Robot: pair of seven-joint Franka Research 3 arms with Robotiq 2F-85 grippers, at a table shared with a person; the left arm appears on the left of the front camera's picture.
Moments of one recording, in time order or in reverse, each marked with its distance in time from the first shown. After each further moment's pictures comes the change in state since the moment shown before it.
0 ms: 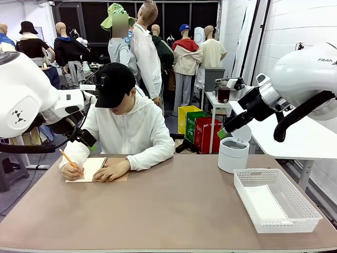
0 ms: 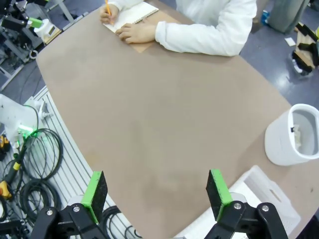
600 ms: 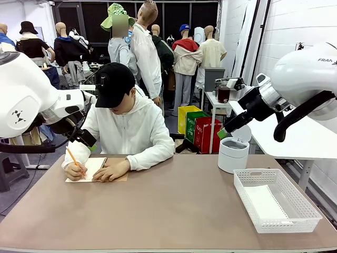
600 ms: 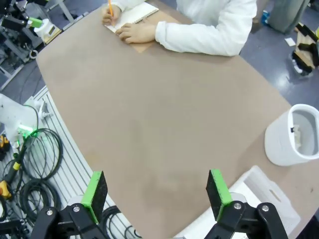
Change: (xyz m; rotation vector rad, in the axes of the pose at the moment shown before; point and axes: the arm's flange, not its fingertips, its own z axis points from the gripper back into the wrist) left arm 0.000 0.000 0.000 0.000 0.000 0.000; right arm 0.000 0.000 0.000 0.000 0.000 0.002
